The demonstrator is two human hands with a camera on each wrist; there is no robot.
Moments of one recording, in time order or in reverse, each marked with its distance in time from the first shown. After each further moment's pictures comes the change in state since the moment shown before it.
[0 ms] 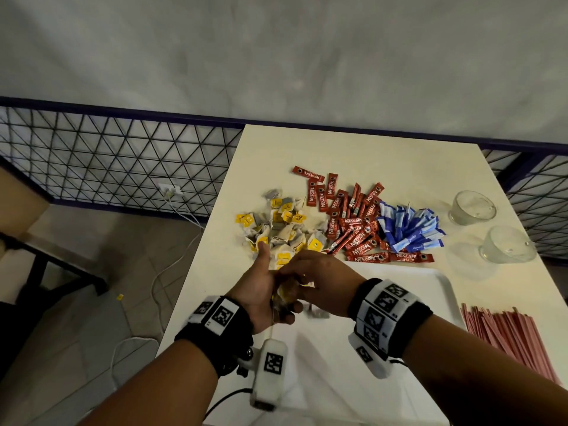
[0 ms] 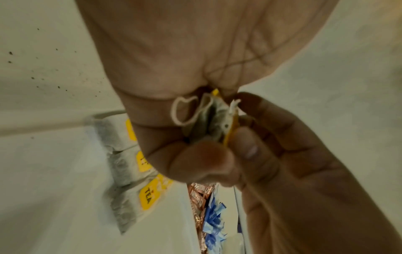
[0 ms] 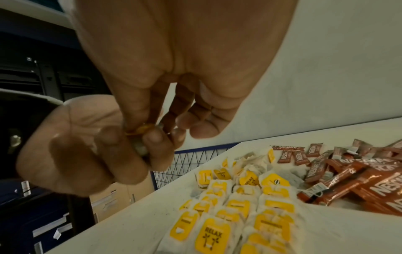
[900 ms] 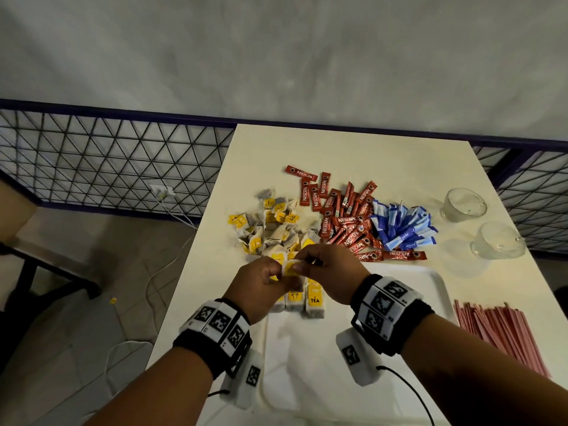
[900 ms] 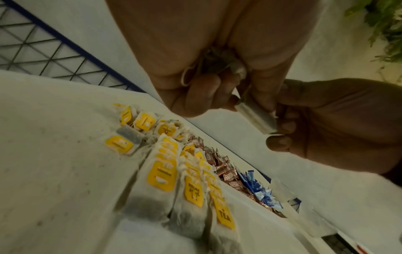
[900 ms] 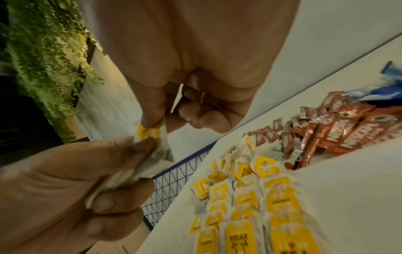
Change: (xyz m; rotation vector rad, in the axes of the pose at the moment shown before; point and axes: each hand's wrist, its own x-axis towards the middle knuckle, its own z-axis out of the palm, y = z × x) left_hand 0.020 -0.007 -0.020 1.003 0.321 0.637; right_hand -0.002 0.013 -0.011 0.189 0.174 0.358
